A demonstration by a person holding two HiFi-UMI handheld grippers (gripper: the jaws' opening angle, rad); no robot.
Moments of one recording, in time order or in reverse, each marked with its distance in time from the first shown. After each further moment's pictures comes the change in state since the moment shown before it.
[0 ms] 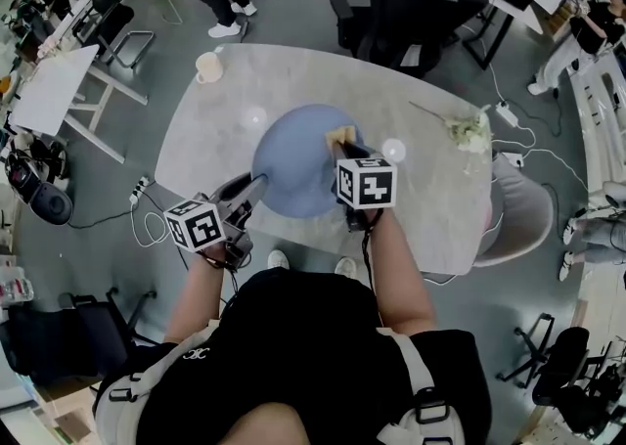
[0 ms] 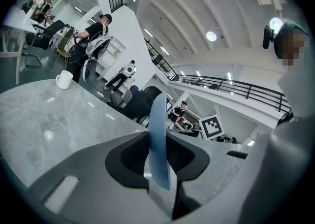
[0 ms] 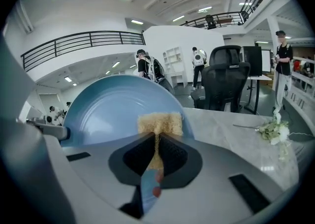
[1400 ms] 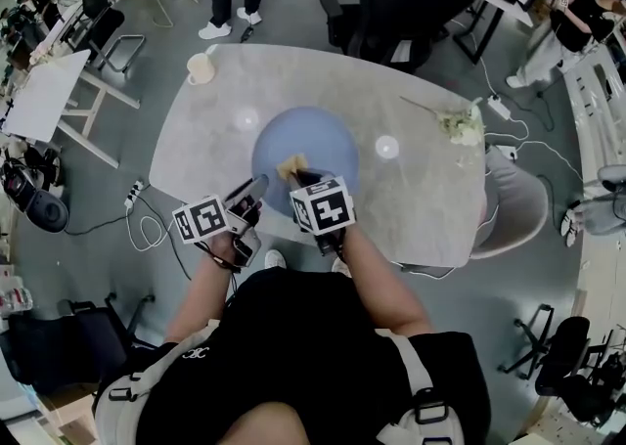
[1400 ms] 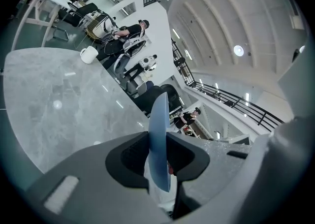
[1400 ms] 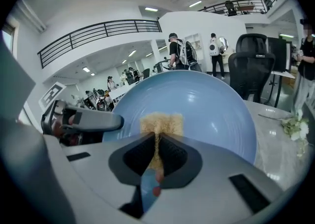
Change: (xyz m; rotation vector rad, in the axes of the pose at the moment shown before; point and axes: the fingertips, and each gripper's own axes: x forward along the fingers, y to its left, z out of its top) left arm 0.015 0.025 -0.028 -0.298 0.005 0.080; right arm 0.009 0.099 -0.057 -0.108 0.137 0.181
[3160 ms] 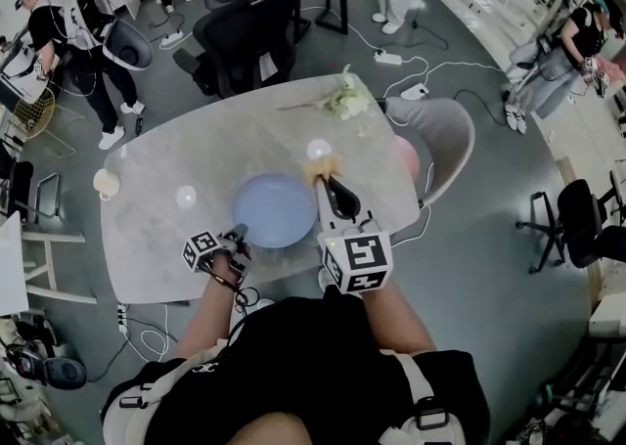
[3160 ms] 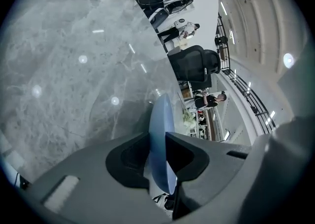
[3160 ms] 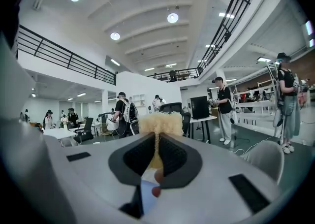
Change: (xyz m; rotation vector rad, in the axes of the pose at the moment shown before) left arm 0.156 0.114 -0.137 -0.348 0.385 0.195; right arm -0.285 -0.135 0.005 0.130 -0.708 -0.691
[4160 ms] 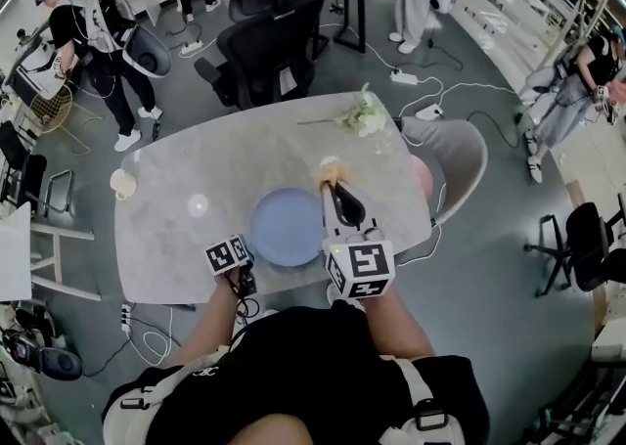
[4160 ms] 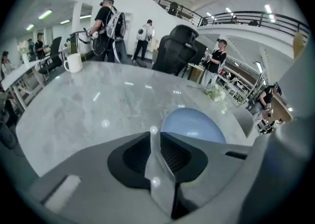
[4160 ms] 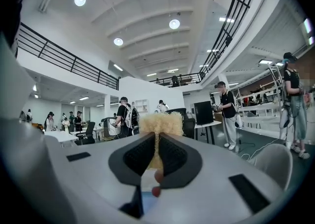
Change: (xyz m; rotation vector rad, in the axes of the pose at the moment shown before) left arm -0.056 -0.010 0.038 0.740 -0.131 0.533; right arm 0.008 0.020 0.019 -0.005 -0.071 0.020
